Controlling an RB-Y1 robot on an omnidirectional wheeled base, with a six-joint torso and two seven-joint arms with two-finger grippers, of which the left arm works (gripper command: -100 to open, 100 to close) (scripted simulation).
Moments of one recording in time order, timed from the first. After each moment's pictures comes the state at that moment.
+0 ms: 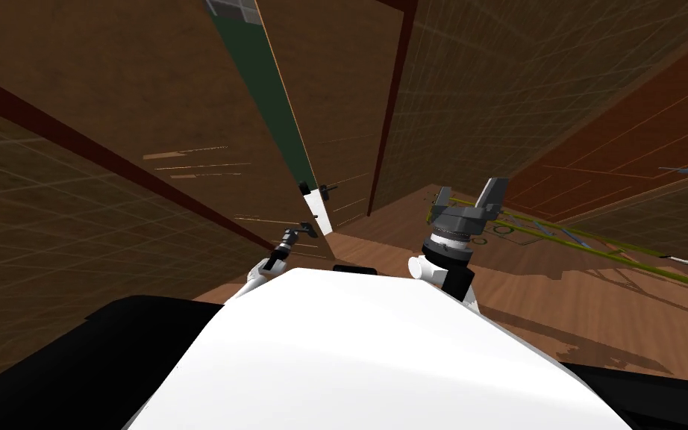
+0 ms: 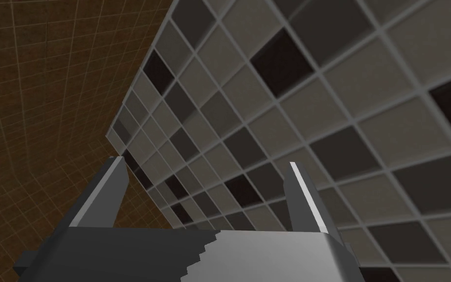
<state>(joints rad) 0.27 0.69 -0.10 -1.22 0.23 -0.64 0.45</state>
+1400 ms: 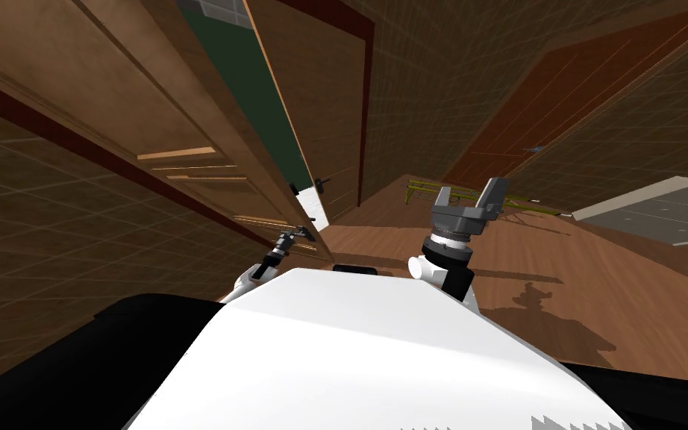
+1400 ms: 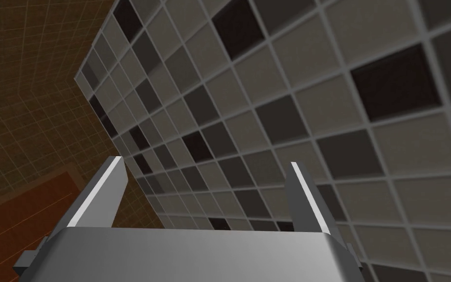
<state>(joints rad) 0.33 0.78 -0.15 -1.18 0.23 -0.81 0.52</state>
